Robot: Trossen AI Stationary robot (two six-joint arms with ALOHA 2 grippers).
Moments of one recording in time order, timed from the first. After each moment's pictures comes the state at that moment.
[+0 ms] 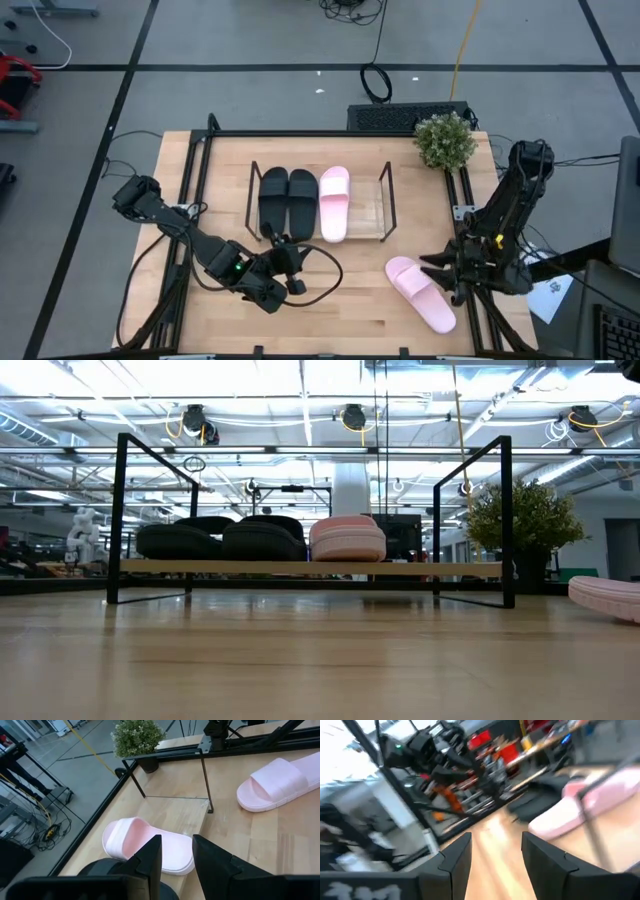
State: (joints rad) left arm -0.58 1.68 1.46 -0.66 -0.97 -0.43; right arm 1.33 1.14 0.28 0.83 1.54 0.60
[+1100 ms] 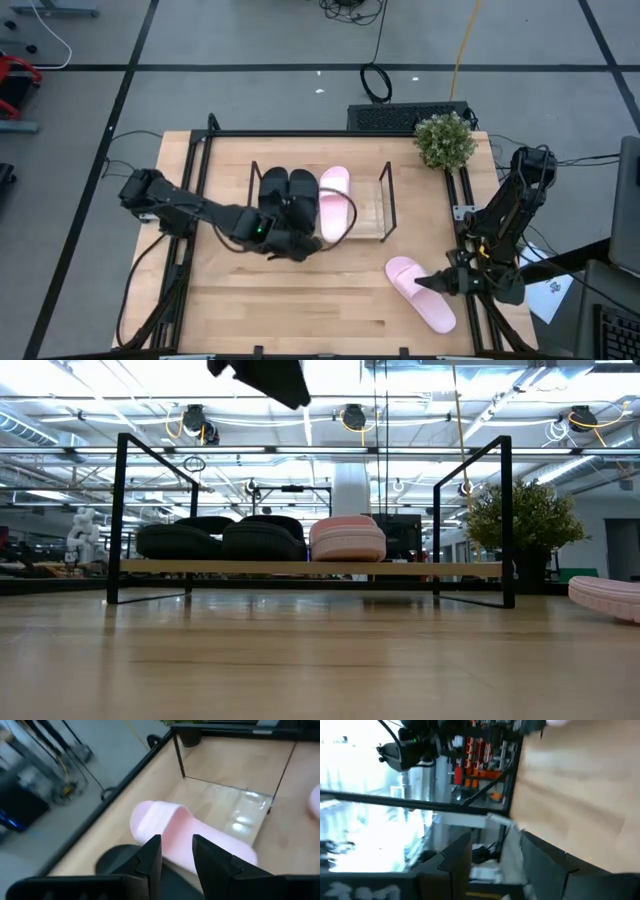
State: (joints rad) left arm -0.33 1.68 1.46 -0.72 -0.86 -0.51; right arm 1.33 1.23 0.28 0.74 1.35 1.70
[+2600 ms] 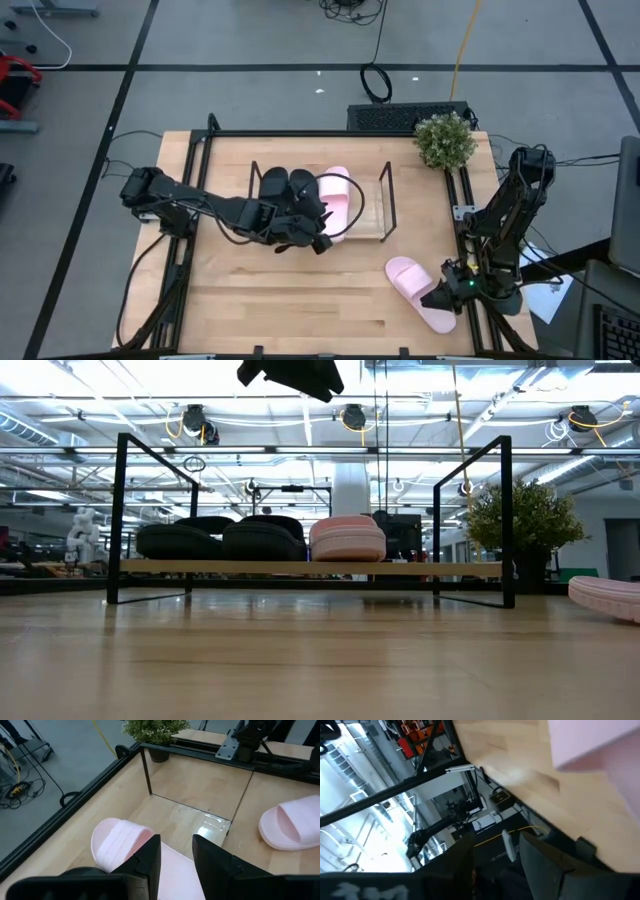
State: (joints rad) left arm -0.26 1.67 1.46 -0.50 -0.68 -0.42; right arm 1.38 1.23 0.29 0.41 1.02 2.47
